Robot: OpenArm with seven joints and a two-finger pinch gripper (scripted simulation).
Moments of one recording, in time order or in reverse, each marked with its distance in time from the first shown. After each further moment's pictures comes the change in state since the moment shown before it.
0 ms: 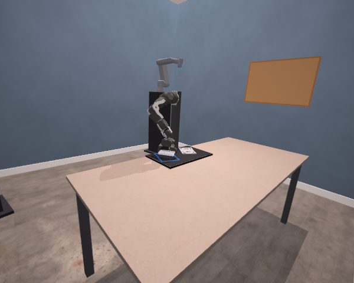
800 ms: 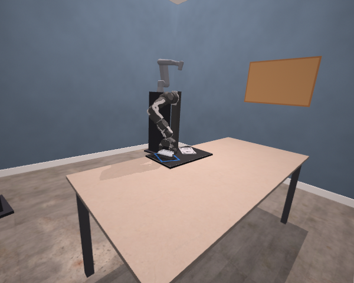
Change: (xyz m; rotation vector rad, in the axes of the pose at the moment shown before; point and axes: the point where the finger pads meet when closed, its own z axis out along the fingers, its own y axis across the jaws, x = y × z) arm 0.000 0.001 0.000 0.000 -0.005 0.294
